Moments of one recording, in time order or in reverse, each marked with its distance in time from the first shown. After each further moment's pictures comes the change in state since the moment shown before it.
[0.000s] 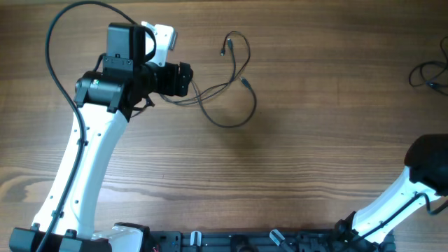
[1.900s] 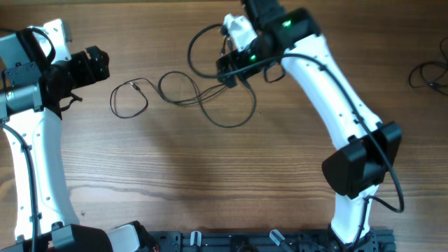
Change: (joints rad) left arm 0.515 0.000 0.000 0.058 0.129 -0.045; right arm 1.009 -0.049 -0.406 0.040 -0.409 -0.357
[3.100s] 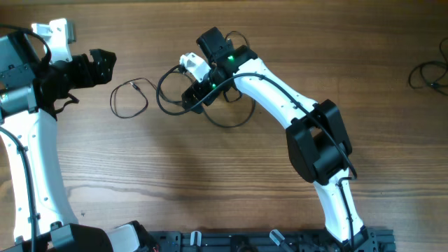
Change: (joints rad) left arm 0.038 0.000 0.000 0.000 0.210 0.134; right arm 0.138 0.226 -0.126 0.363 -0.141 -0.138
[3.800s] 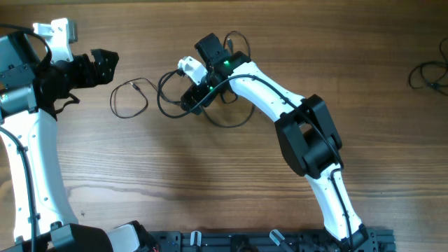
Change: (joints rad) left arm 0.000 0.000 0.000 -0.002 0.043 0.002; right arm 0.000 0.092 0.000 0.108 0.000 -0.025
